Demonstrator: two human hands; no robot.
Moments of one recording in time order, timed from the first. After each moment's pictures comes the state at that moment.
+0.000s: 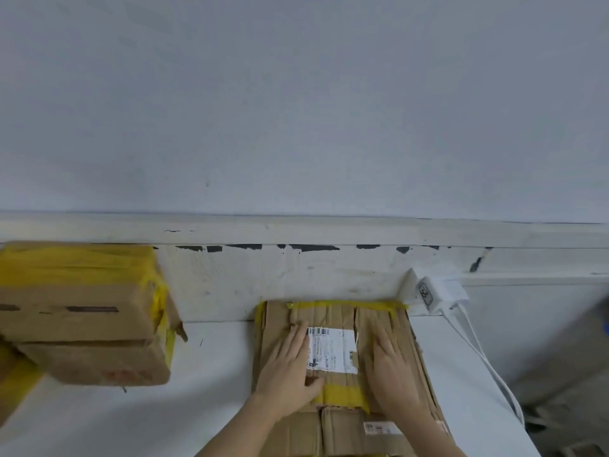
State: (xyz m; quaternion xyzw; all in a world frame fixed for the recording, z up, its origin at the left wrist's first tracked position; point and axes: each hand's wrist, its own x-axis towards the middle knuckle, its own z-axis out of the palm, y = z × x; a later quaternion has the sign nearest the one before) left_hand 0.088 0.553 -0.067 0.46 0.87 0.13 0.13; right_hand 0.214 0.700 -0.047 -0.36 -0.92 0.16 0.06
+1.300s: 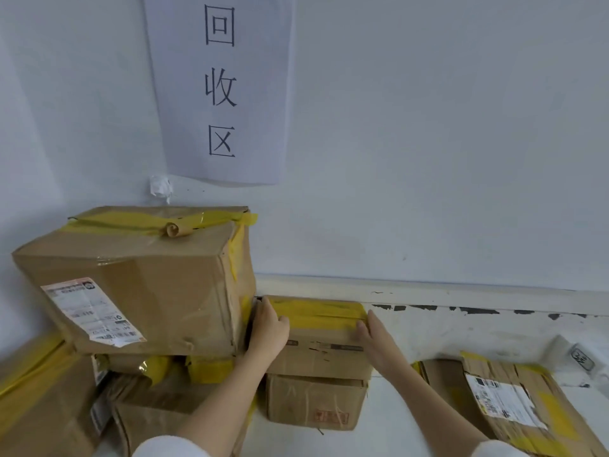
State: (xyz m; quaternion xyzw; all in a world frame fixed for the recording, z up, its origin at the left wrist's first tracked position) left_hand -0.135 0.270 0.103 0.17 0.87 0.44 0.13; right_hand -0.017 0.435 0.088 -0.27 -0.87 0.39 0.12
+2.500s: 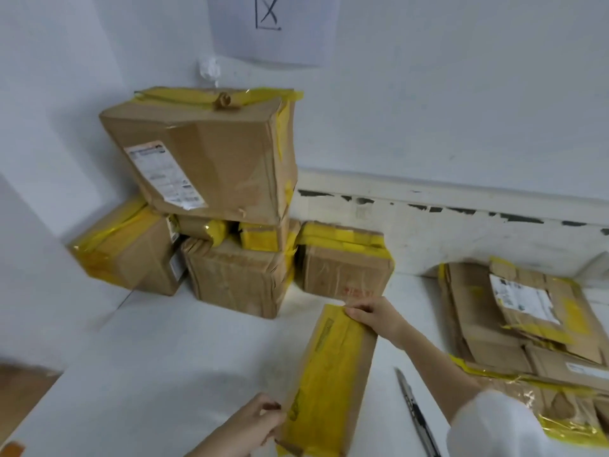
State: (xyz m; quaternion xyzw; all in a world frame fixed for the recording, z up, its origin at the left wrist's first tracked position) left_hand 0.089 0.079 0.013 -0.01 0.78 0.41 0.47; right_hand 0.066 0.361 0.011 -0.14 -0.83 0.54 -0.06
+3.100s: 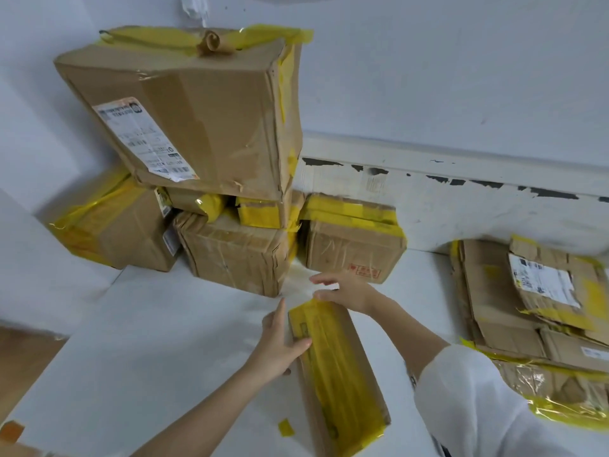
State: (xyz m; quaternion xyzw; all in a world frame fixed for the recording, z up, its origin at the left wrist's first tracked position) left_hand 0.025 0.129 -0.027 0.12 0.83 0.43 0.33; right_hand 0.009 0.331 -0.003 -0.03 -0.90 0.40 -0.15
